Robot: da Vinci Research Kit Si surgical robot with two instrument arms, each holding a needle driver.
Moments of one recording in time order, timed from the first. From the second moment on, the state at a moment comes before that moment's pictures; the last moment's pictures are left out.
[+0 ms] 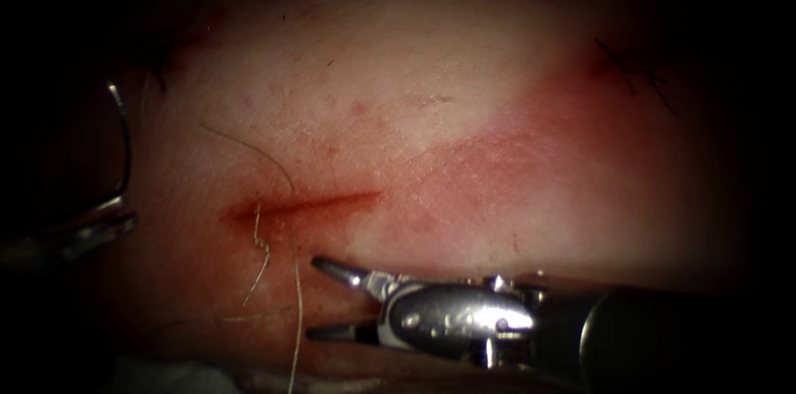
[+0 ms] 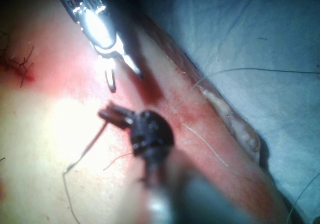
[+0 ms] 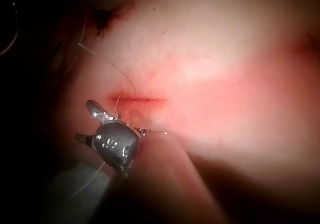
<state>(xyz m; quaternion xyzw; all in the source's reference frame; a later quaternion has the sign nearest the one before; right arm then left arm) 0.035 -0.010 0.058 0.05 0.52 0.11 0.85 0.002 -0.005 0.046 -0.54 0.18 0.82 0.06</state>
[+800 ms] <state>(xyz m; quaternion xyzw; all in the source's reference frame) 0.046 -0.001 0.071 0.06 0.48 0.12 0.87 0.004 -0.004 0.049 -0.53 0.17 0.83 0.08</state>
